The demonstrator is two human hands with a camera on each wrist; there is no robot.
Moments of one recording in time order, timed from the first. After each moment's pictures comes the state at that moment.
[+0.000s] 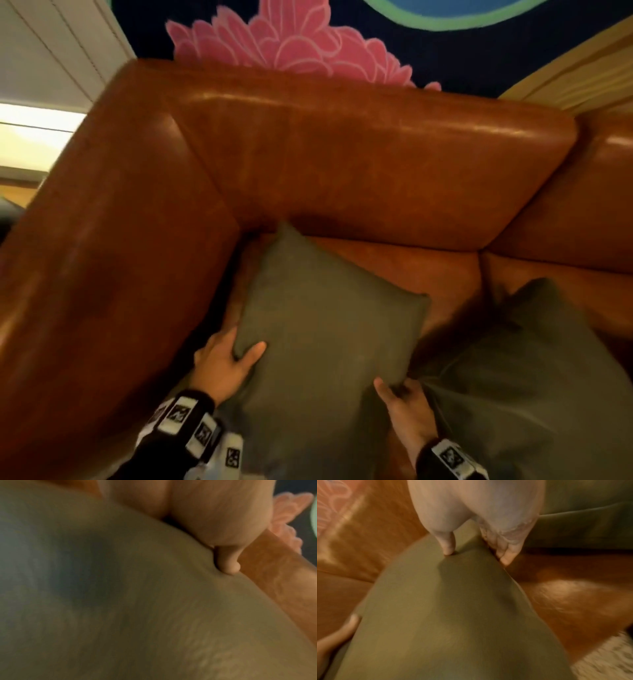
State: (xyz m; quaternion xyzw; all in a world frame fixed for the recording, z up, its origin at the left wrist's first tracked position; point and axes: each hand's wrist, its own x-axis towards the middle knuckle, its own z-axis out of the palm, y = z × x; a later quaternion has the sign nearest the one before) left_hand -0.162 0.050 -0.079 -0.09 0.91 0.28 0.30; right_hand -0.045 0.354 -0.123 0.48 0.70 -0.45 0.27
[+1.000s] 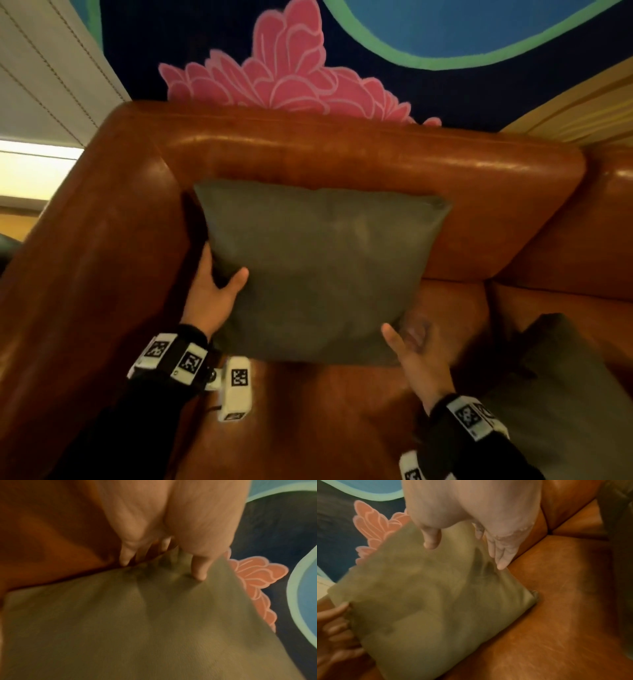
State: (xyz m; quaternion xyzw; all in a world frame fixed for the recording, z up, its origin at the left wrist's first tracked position) left_hand -0.329 0.064 -0.036 -0.16 0.78 0.60 0.10; right_hand -0.198 0.369 -0.021 0.40 0.68 -0.60 0.10
